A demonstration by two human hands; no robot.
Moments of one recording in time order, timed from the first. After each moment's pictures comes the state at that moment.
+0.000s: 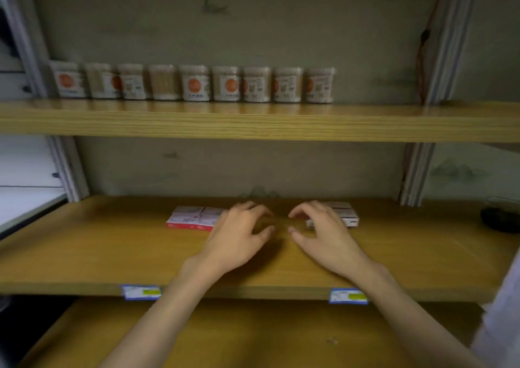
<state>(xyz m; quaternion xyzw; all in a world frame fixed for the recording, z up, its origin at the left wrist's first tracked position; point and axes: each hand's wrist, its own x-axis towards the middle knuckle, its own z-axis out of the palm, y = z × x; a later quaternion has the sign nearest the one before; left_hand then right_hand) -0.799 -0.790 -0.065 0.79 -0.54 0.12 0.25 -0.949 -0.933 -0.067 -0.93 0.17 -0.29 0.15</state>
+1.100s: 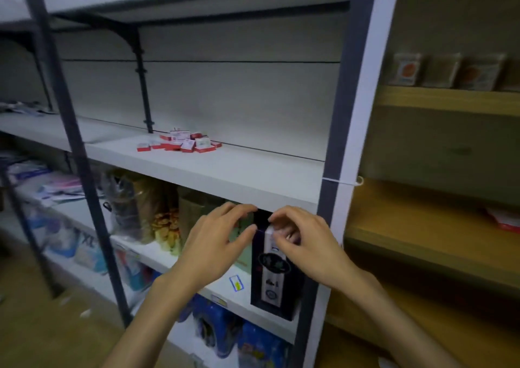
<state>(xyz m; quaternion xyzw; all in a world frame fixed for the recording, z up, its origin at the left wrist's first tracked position) -0.559 -0.159 -0.101 0.87 -0.34 0.19 0.29 -0.626 -0.359 -0.092 -0.91 -0.11 -0.22 0.33</state>
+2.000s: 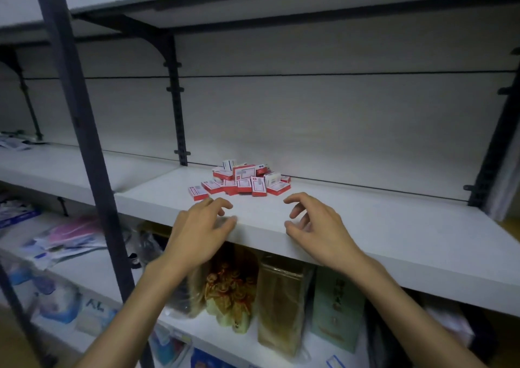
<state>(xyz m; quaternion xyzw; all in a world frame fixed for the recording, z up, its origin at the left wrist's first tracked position) -0.199 0.056 -0.073 0.91 -0.28 0.19 0.24 -0.305 -0.165 -0.064 -0.93 0.03 -0.25 0.27</state>
